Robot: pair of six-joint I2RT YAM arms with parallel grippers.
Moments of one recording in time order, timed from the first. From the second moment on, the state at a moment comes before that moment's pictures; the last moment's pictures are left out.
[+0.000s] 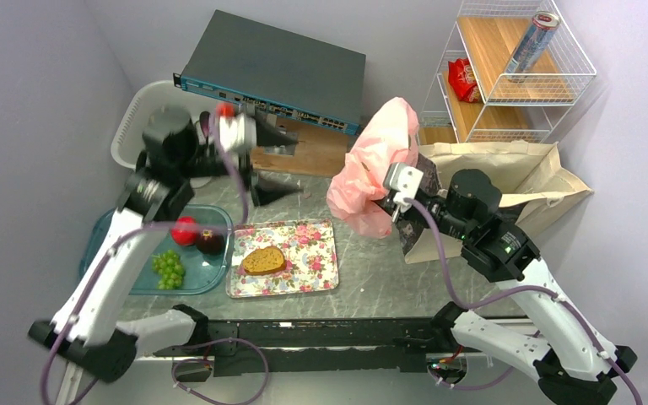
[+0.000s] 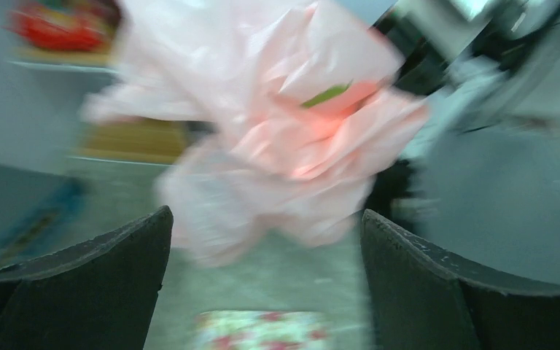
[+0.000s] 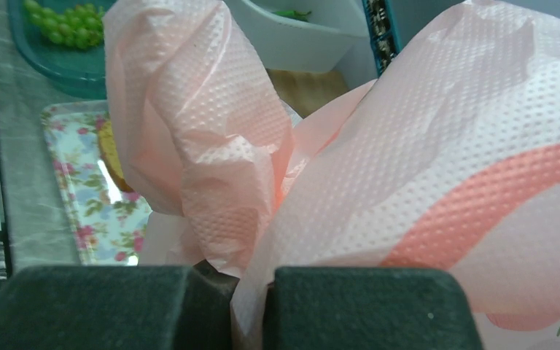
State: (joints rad) left arm -0.44 1.21 1.54 -0.35 1.02 0.12; right arm 0.71 0.83 1.16 -0.47 -0.35 -0.49
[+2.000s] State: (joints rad) left arm -0.68 1.37 1.55 0.26 0.79 -0.44; right arm 0.80 1.10 1.35 -0.18 -0.45 -0.25
